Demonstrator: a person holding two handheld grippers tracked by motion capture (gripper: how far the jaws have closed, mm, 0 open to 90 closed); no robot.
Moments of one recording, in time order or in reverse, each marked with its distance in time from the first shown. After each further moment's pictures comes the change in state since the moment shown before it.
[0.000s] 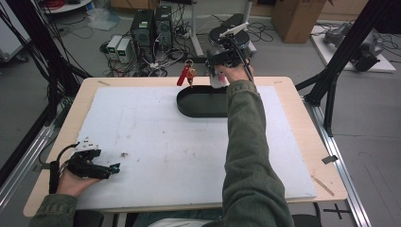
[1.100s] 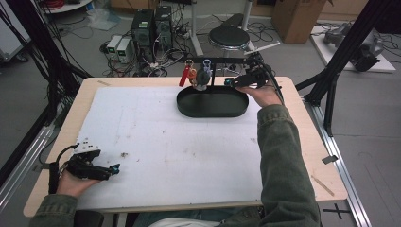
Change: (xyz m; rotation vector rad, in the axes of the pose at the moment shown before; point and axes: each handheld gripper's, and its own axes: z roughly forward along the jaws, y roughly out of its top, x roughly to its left) left arm -0.002 -0.002 -0.003 -0.007 0.011 0.023; right arm -0.021 -0.080 -0.070 -0.138 0.114 -0.140
